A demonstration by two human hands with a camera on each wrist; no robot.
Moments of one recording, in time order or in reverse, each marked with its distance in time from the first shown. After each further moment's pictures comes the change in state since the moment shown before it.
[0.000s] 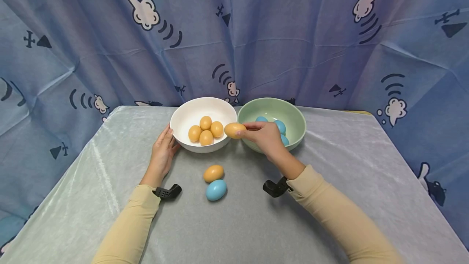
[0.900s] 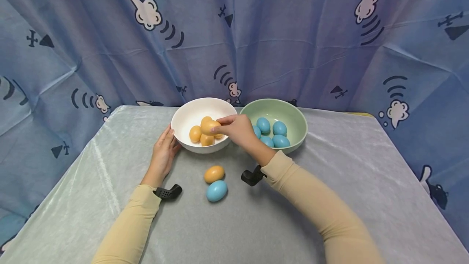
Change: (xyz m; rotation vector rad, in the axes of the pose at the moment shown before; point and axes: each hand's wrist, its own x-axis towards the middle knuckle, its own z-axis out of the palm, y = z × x) left_hand -0.001 0.001 0.001 0.007 0.000 0.004; right_hand 0.031 -0.027 0.055 -0.123 -0.090 -0.036
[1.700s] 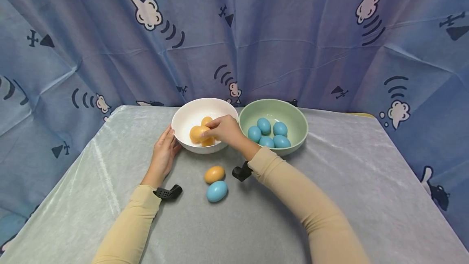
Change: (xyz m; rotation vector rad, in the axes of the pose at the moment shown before) left_hand 0.002 -0.002 -0.001 -0.005 0.007 -0.003; right_hand 0.026 0.003 0.029 -0.098 -0.100 -0.021
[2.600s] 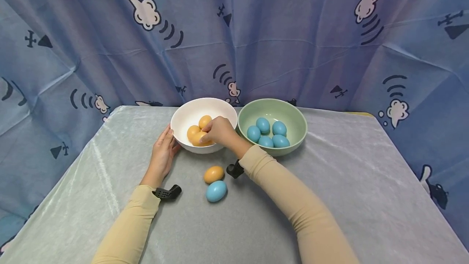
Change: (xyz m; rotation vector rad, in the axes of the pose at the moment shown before) left_hand -0.002 0.001 0.001 -0.008 0.001 -0.002; right_hand 0.015 -0.002 0.011 -0.272 -0.077 -0.003
